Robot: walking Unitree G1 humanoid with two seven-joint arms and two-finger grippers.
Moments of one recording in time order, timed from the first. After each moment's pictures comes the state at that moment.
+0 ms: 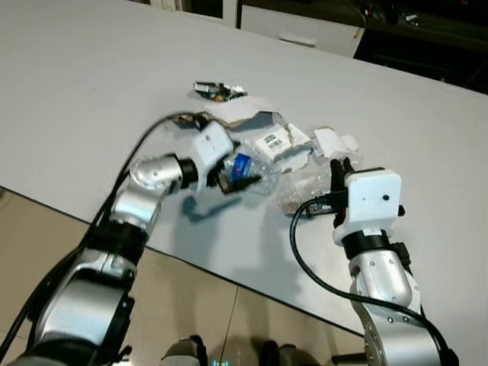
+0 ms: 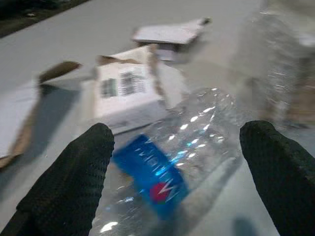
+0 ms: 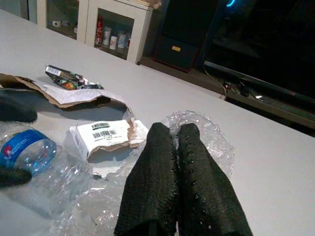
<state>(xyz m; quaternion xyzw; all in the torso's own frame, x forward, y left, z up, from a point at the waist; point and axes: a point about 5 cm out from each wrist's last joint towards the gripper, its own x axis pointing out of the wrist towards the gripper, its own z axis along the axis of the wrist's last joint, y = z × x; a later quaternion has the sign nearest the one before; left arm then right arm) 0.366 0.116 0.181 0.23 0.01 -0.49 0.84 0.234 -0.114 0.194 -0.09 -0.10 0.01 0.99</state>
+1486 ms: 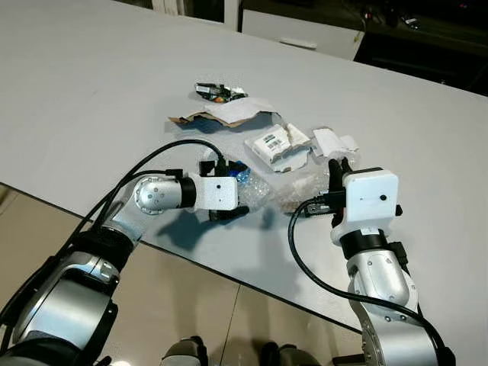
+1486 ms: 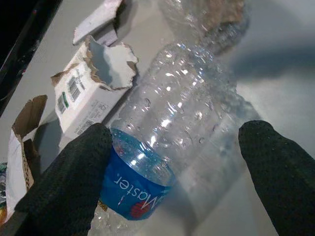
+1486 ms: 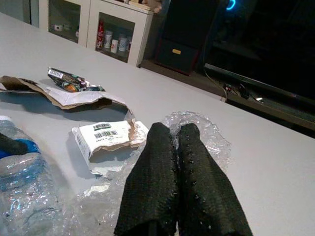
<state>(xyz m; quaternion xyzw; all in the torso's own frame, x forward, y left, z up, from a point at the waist) 0.353 0.124 0.158 0.48 -0.06 -0.51 0.71 0.236 -0.114 0.192 -0.09 -0.10 0.01 0.99</state>
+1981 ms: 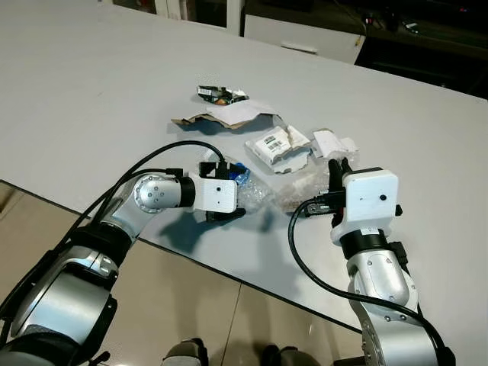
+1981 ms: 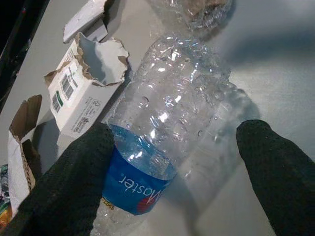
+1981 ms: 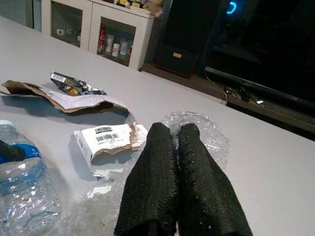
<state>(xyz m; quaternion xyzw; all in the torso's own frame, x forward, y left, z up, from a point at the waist) 0.354 0.126 0.154 0.50 -0.04 -0.52 0.69 0.236 -0.114 0.192 -0.09 -0.10 0.01 0.99</state>
